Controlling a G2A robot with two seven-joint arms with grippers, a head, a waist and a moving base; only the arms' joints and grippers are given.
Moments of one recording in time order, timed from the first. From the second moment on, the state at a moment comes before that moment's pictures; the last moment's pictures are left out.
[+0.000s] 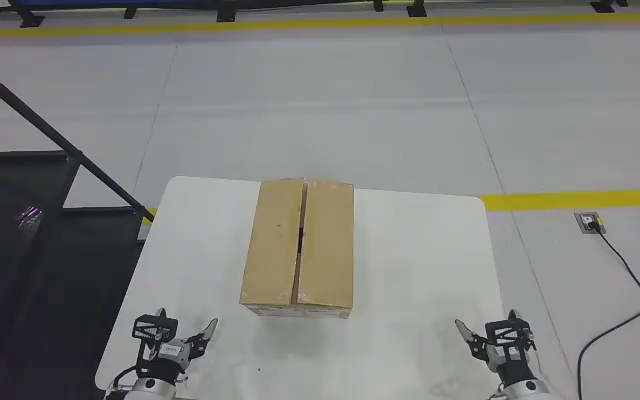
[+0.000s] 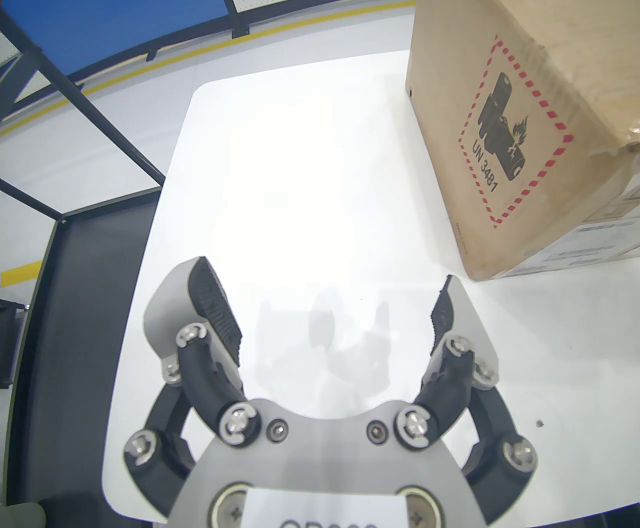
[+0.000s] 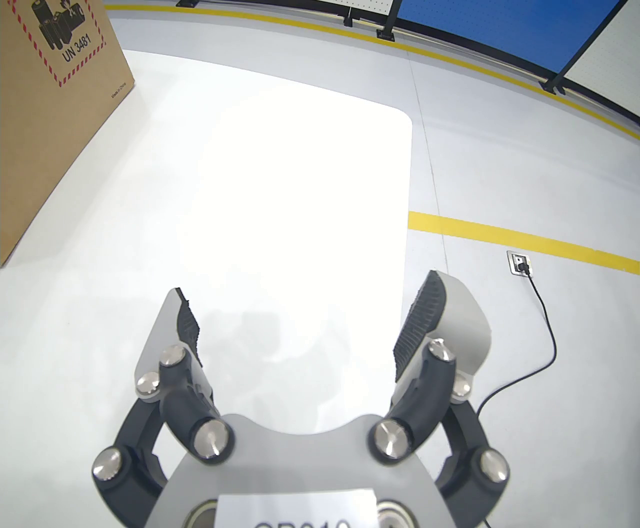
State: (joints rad) left arm 1.73 -1.15 -1.60 -1.80 1.33 0.00 0.00; right arm -1.73 -1.15 1.60 -1.80 -1.33 0.00 0.00
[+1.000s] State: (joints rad) left arm 1.44 -1.18 -1.52 -1.58 1.02 -0.11 0.15; right arm -1.60 -1.17 1.44 -1.92 -1.40 -0.05 -0.06
